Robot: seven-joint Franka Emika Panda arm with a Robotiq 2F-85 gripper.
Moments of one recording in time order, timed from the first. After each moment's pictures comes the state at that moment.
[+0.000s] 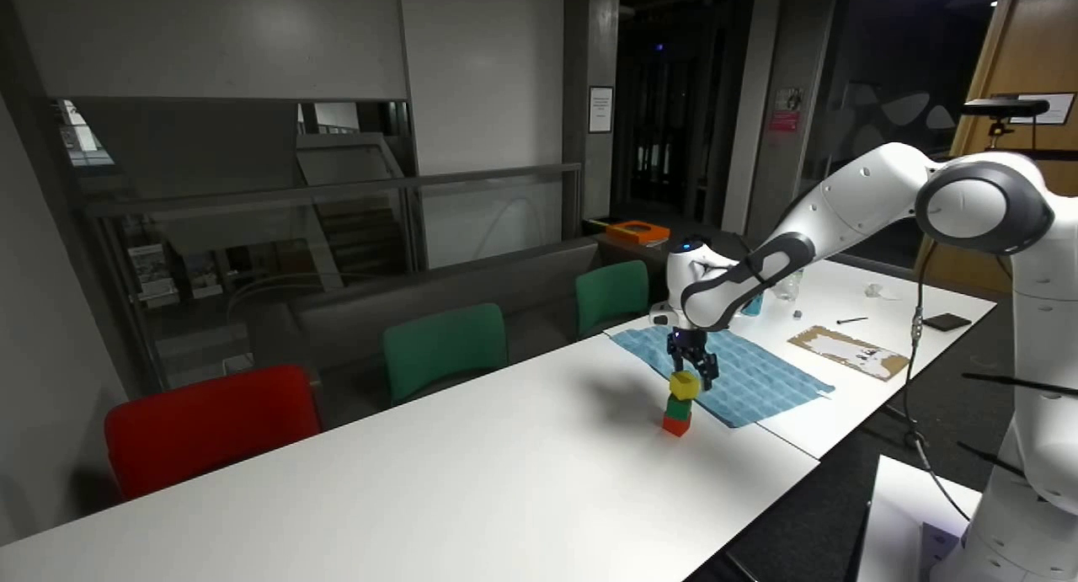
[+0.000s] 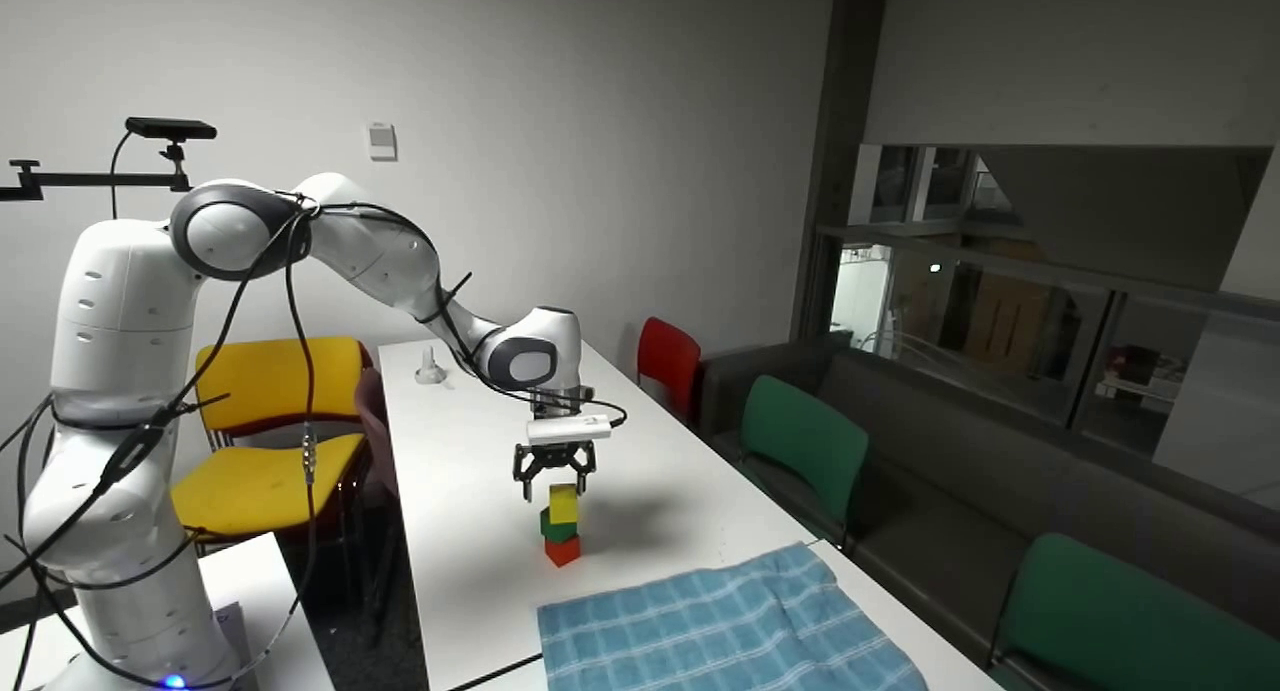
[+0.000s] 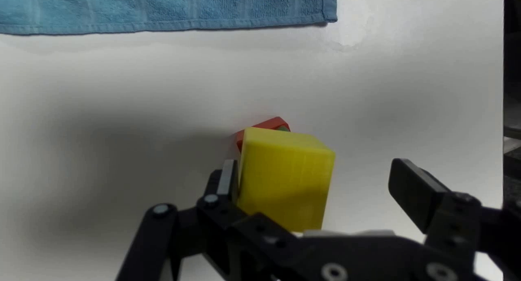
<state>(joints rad) -0.11 0.28 -0.07 -2.12 -0.16 2.32 -1.20</state>
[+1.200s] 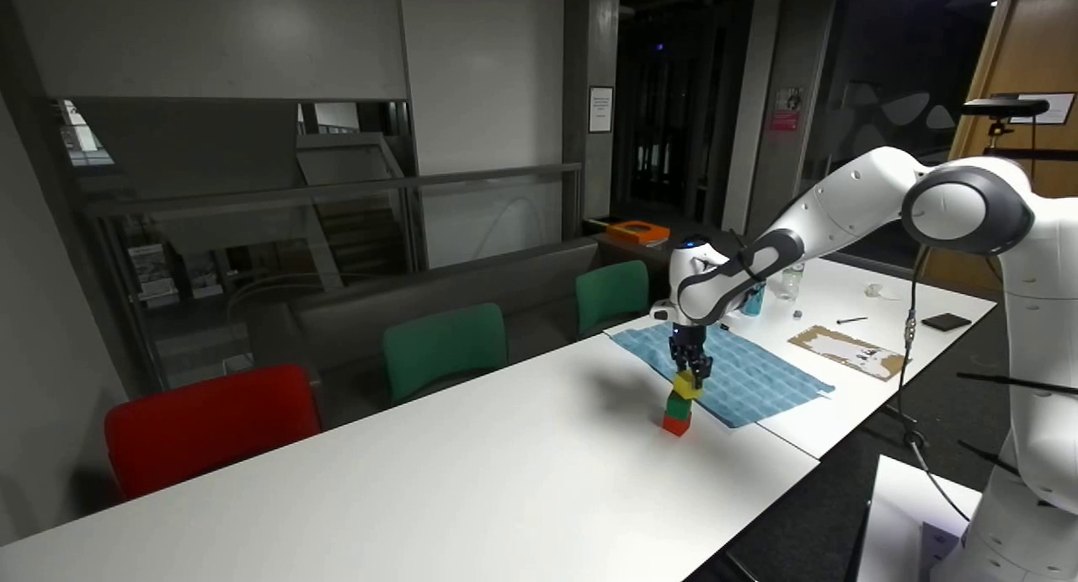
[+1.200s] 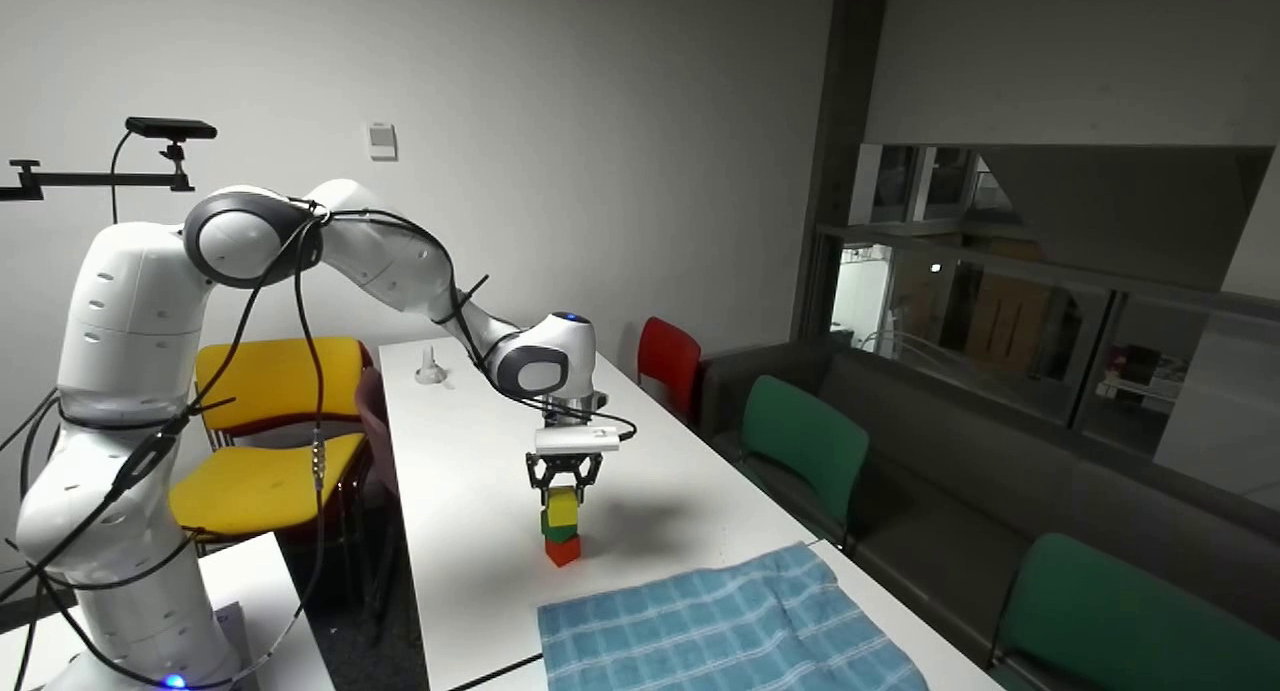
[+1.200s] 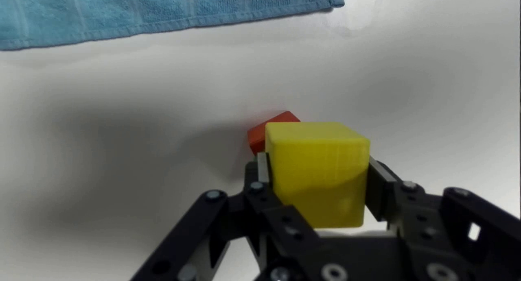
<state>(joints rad) -0.16 0.32 -0.05 -2.07 -0.05 2.32 -1.23</state>
